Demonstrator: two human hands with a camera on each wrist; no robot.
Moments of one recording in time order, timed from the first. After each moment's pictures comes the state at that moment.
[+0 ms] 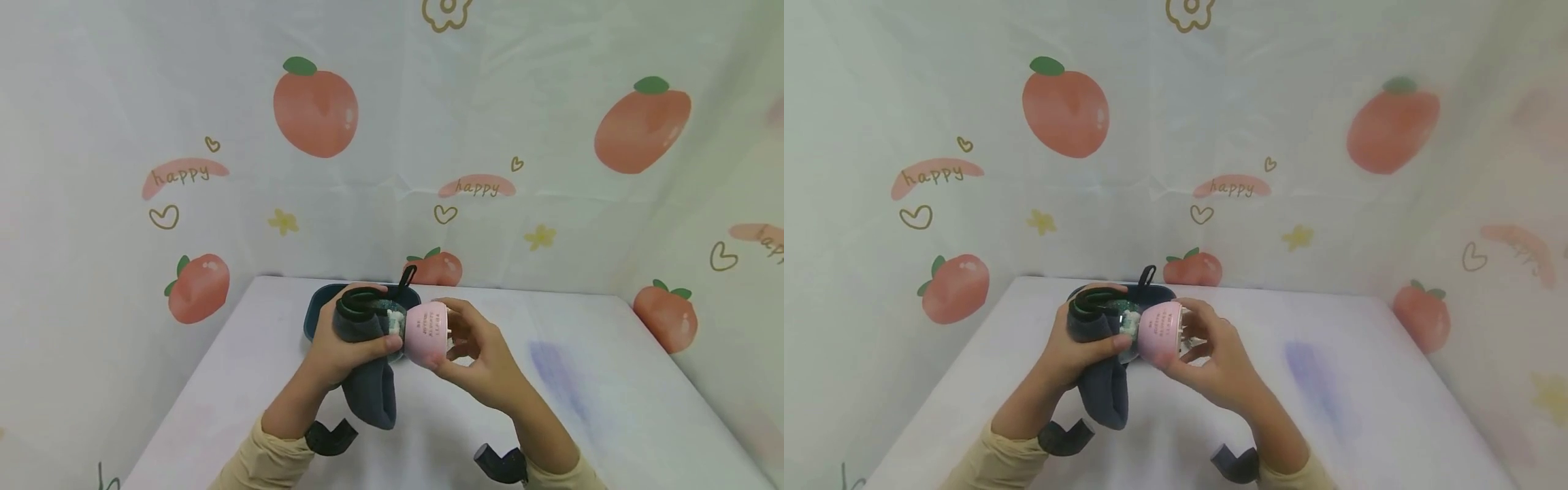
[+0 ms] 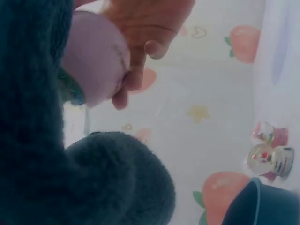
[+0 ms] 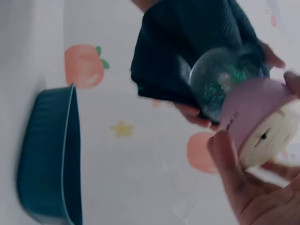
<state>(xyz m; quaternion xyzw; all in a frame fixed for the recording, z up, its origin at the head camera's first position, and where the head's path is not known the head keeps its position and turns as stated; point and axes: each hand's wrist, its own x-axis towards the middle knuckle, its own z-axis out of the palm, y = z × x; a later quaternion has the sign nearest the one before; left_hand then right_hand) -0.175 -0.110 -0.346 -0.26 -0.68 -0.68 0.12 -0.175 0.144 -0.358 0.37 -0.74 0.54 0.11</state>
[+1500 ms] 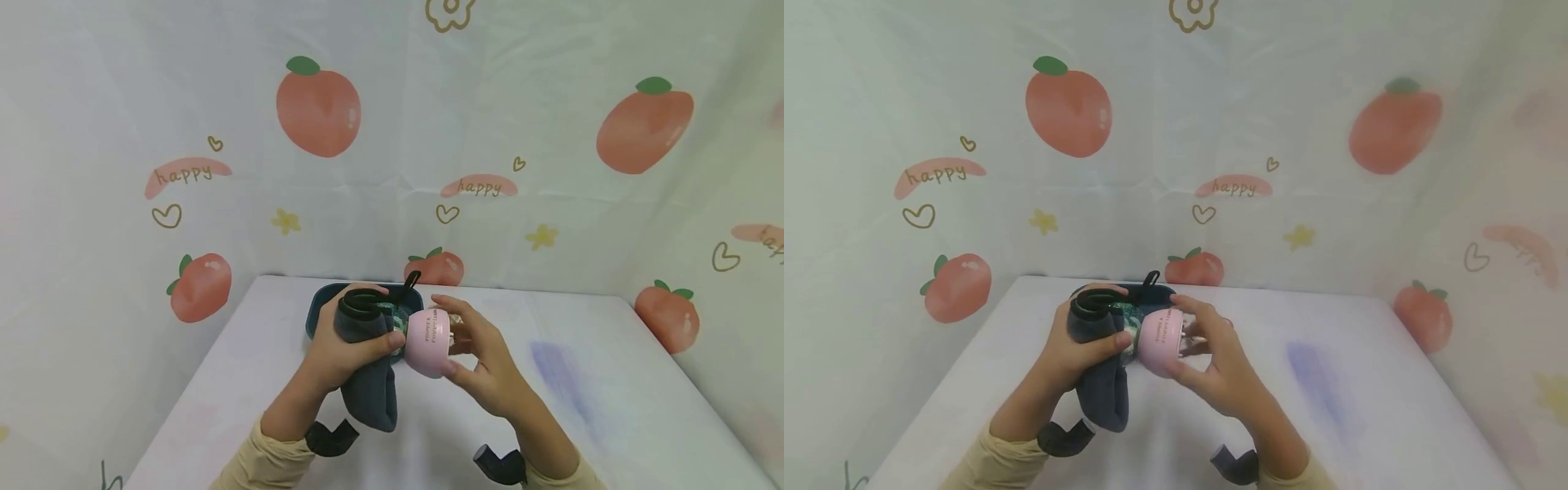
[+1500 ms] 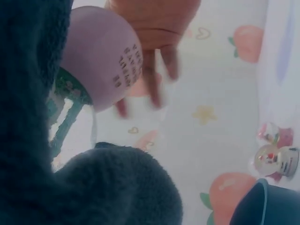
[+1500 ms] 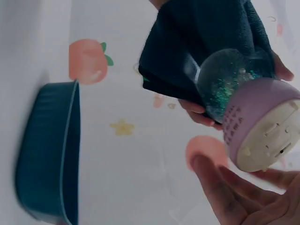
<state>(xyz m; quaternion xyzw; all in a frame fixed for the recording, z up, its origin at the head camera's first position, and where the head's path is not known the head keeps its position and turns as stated) -0.171 -0.113 -0.344 -0.26 -0.69 -0.66 0.14 -0.171 0.141 -0.358 0.41 -0.74 0.51 0.16</state>
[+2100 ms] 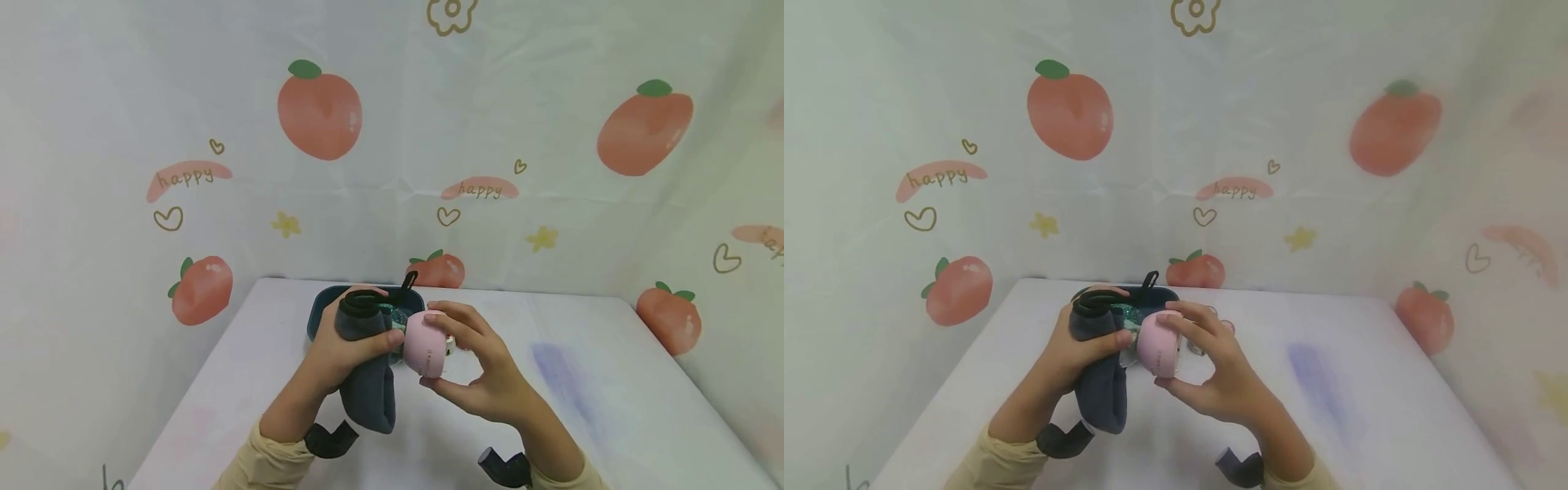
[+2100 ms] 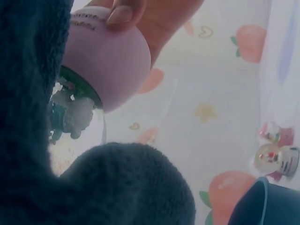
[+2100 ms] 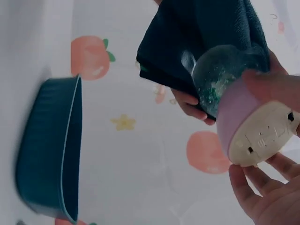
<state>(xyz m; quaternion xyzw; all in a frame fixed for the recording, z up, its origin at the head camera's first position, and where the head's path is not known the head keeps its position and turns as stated) -0.172 -0.116 -0.342 -0.23 -0.70 -0.67 0.09 -0.177 0.139 -0.362 0.49 -0.71 0.43 0.28</state>
